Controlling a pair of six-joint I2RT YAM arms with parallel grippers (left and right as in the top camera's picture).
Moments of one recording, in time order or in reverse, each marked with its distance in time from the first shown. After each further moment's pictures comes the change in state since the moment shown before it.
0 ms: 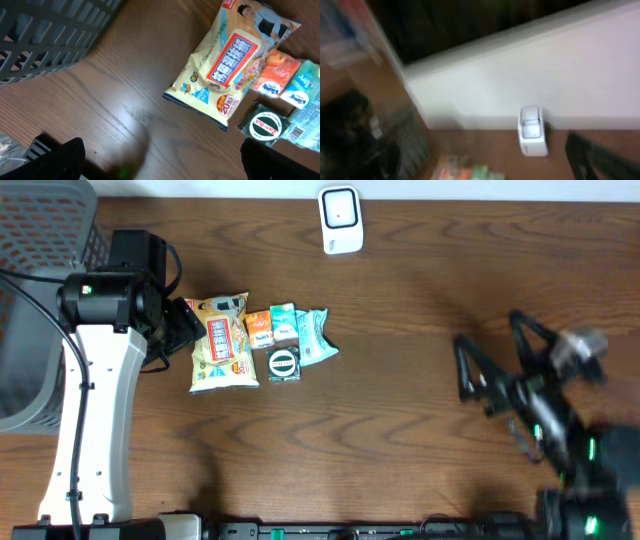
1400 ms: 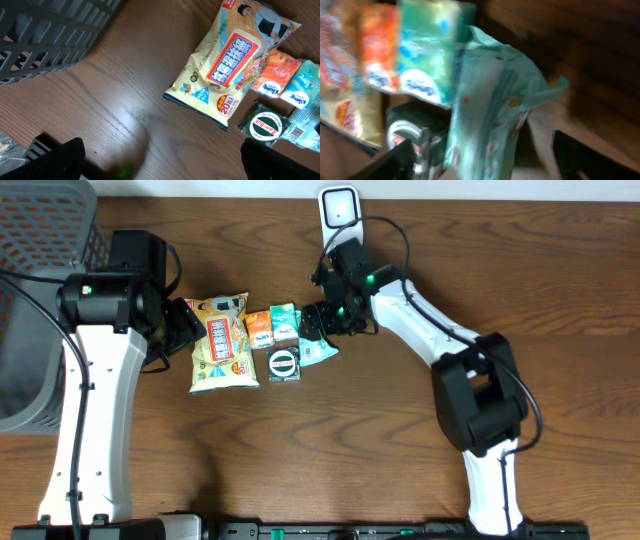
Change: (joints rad) left arm 0.000 0.000 -0.001 -0.002 0.001 0.000; right arm 0.460 1.621 0.942 -0.627 0.071 -0.195
